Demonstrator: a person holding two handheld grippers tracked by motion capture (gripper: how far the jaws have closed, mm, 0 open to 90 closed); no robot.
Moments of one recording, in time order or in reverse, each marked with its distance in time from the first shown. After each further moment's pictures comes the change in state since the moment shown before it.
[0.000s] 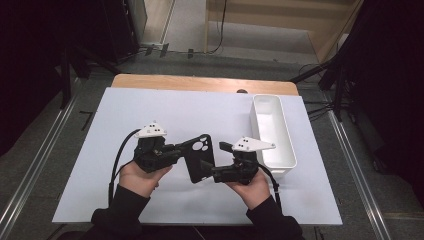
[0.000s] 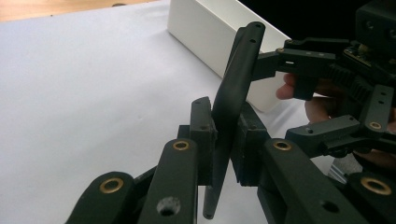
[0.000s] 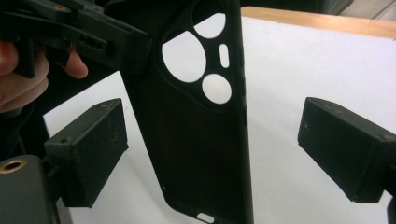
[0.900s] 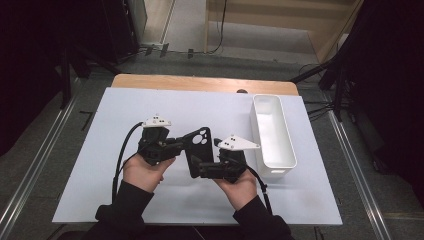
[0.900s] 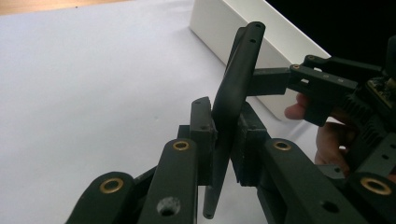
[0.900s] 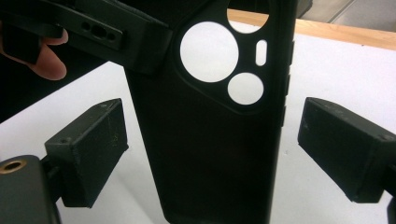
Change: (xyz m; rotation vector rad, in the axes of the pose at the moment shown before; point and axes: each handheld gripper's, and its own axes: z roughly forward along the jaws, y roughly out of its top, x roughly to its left) left arm 0.003 0.018 0.009 0.037 0.077 -0.055; right arm 0.018 0.006 0.025 0.000 -0.144 -0.002
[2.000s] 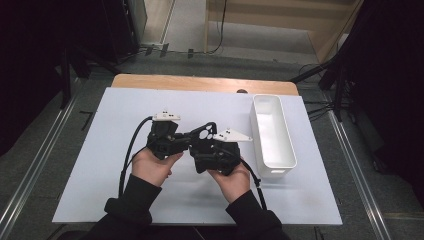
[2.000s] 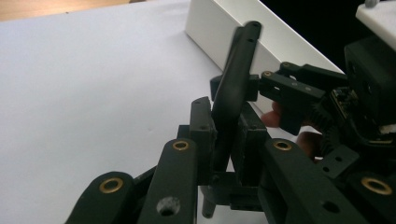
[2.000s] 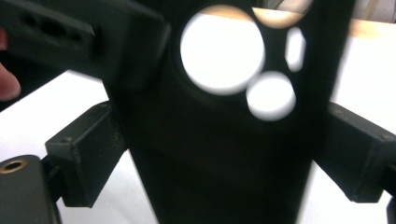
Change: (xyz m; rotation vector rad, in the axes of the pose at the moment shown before) left arm -0.007 0.012 0.016 0.020 -0.005 0.007; right arm -0.005 0.008 0.022 0.028 -0.090 0.042
